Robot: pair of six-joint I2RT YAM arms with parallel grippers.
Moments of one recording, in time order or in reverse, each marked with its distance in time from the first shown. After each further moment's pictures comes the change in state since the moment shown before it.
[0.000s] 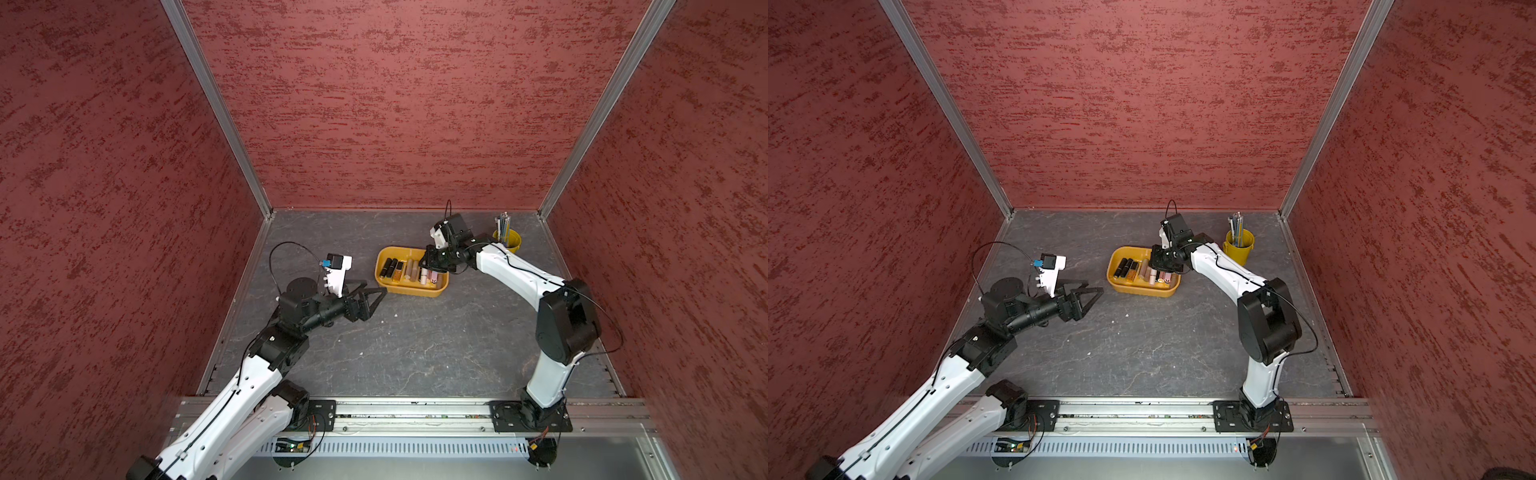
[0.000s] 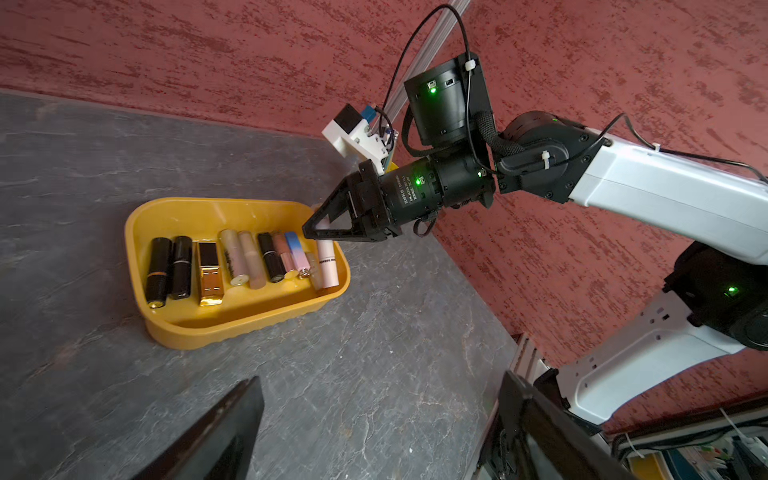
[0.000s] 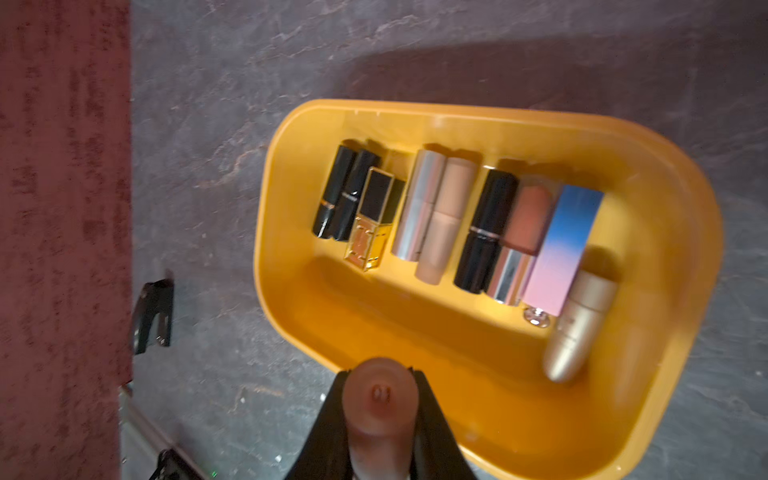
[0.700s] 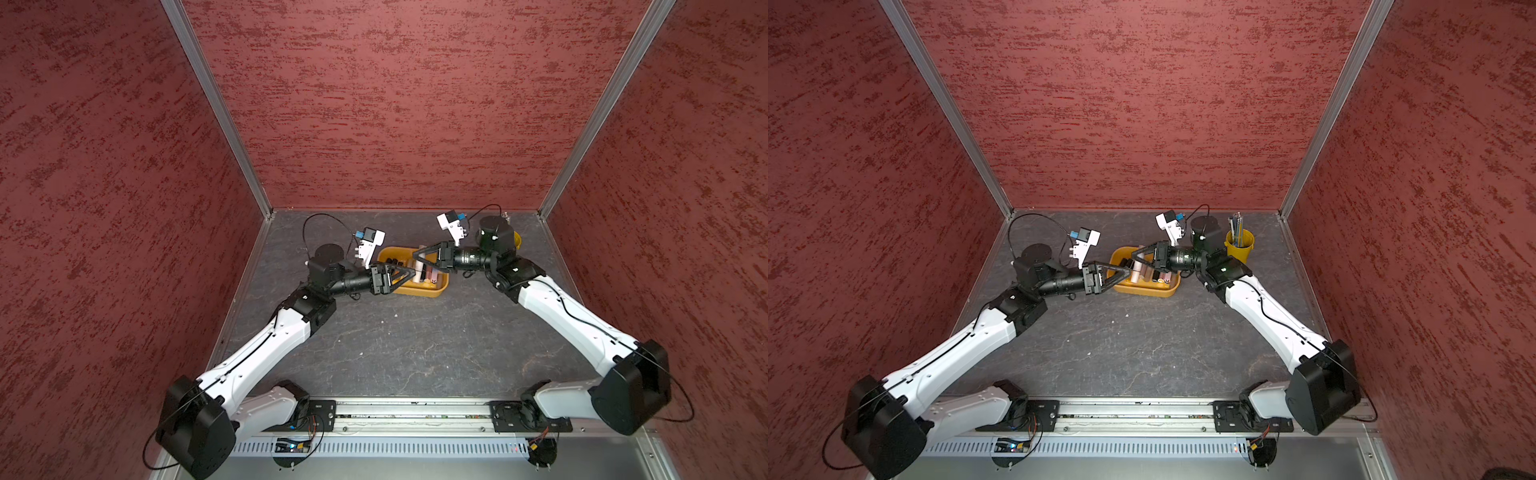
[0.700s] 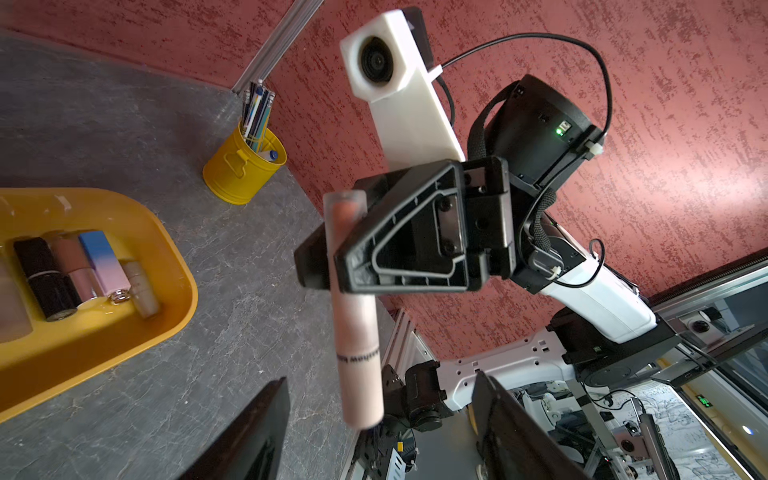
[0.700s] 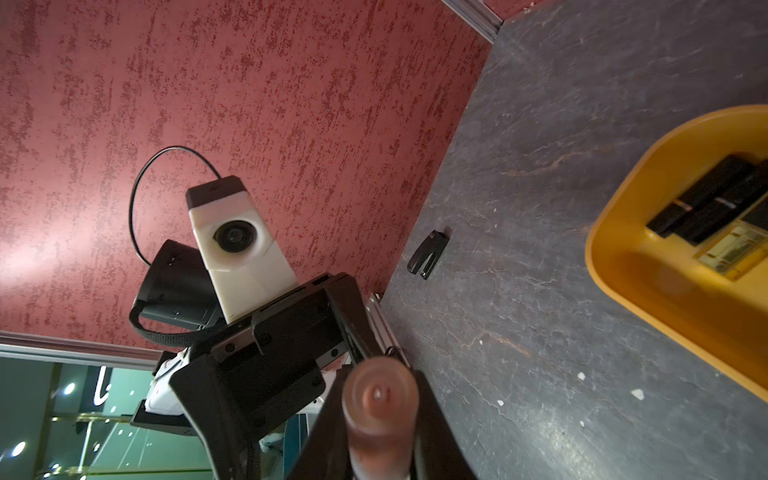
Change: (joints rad) left arm -0.038 0.384 0.214 0.289 0.338 -0.257; right arm 0.000 -0.452 -0.276 0.461 -0.542 0.235
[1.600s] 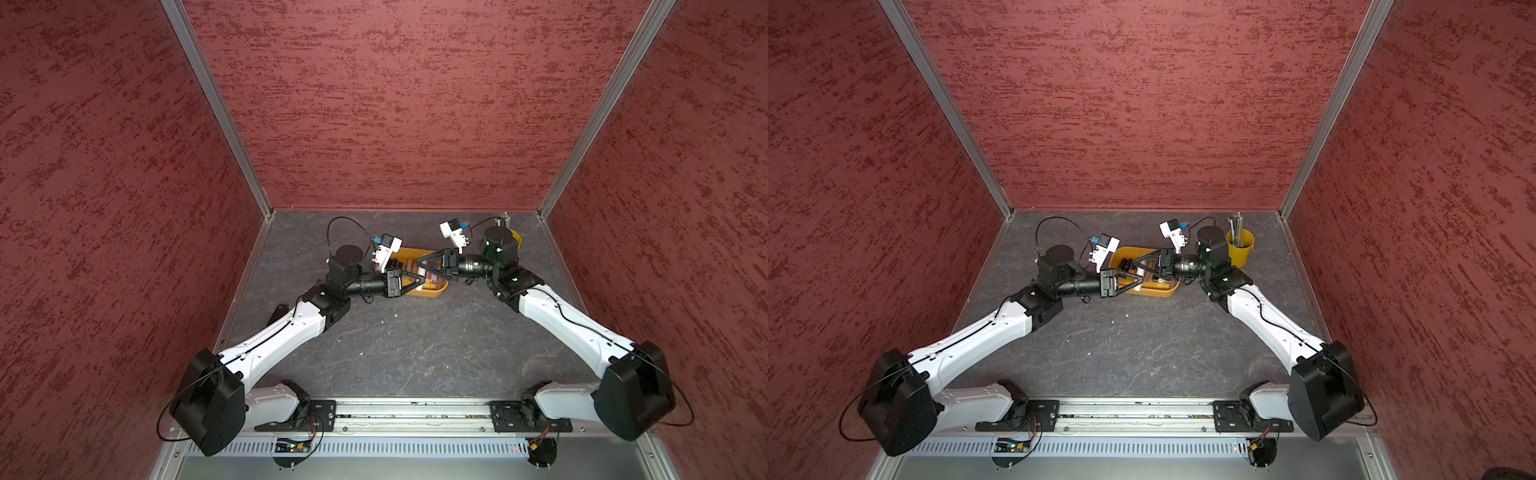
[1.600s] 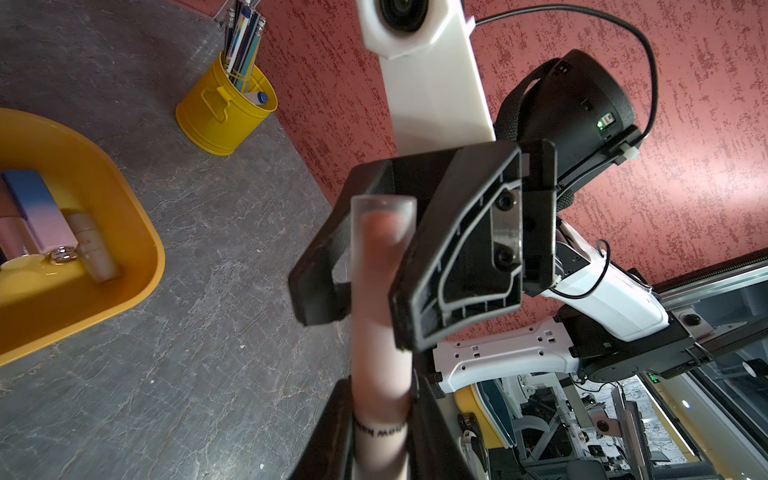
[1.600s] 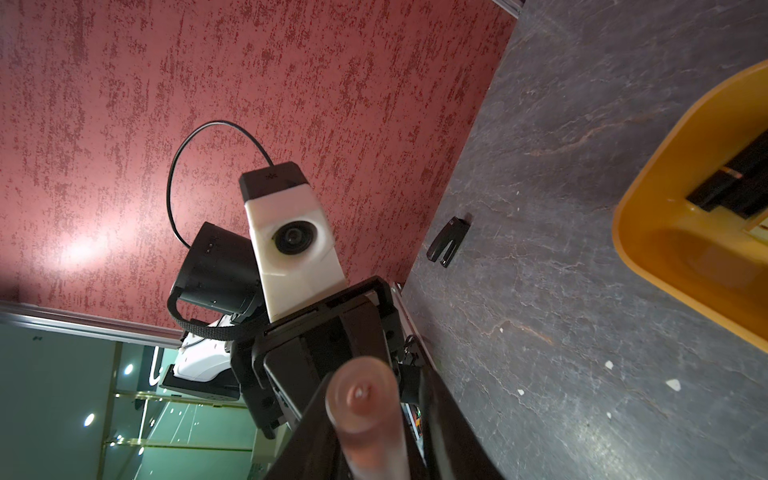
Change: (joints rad) left arm -0.097 0.154 0.019 0.051 0.006 -0.060; right arm -0.017 -0.046 -0.199 0.274 -0.125 0.157
